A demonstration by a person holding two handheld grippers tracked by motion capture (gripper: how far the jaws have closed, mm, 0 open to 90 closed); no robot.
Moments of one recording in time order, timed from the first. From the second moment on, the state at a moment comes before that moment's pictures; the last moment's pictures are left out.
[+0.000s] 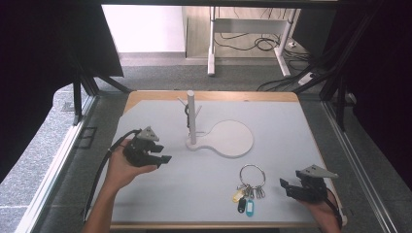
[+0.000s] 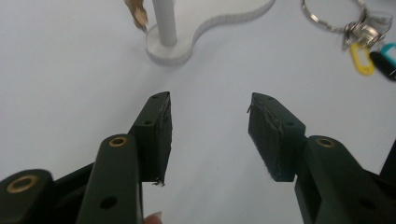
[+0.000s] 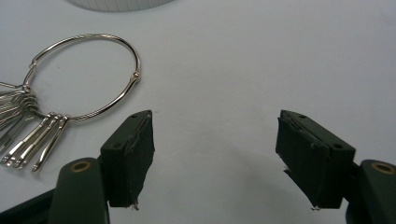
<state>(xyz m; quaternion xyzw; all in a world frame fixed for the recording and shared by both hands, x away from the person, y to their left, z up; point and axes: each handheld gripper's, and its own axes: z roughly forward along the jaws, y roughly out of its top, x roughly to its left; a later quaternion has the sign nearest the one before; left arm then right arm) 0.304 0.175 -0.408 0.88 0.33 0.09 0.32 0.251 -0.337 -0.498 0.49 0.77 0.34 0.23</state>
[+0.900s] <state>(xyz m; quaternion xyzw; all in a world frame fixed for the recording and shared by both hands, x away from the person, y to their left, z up) 0.273 0.193 -0.450 0.88 0.36 0.07 0.32 0.260 -0.314 -0.484 0.44 0.80 0.33 0.25</state>
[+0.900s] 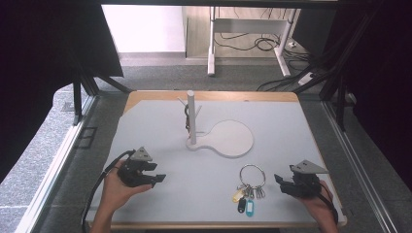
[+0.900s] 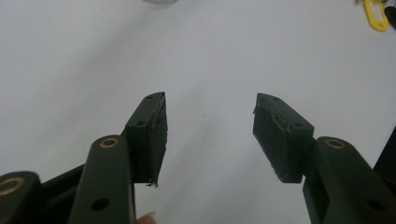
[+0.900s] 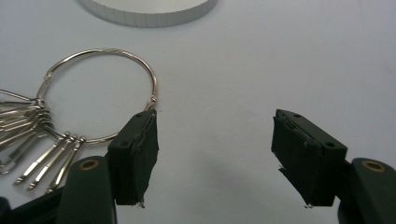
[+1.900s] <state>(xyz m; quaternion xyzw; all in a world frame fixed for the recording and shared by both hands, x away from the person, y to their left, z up) 0.263 0.200 -0.453 0.87 0.36 0.06 0.32 0.343 -0.236 -0.453 0.35 0.92 0.14 0.10</state>
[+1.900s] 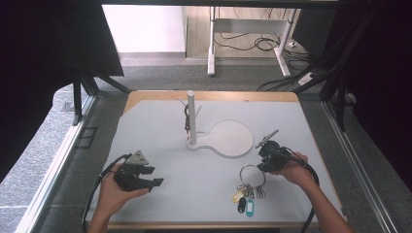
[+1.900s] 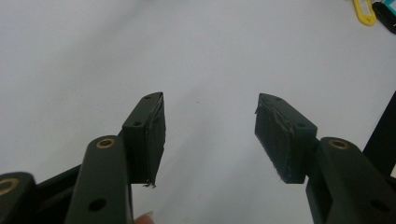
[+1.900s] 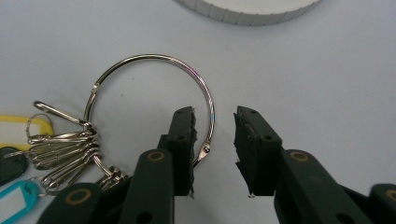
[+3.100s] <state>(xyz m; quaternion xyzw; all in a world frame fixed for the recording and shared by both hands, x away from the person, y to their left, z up) 0.263 0.197 -0.458 0.88 0.35 0.07 0.31 0.364 -0.220 -0.478 0.39 0.92 0.07 0.07</state>
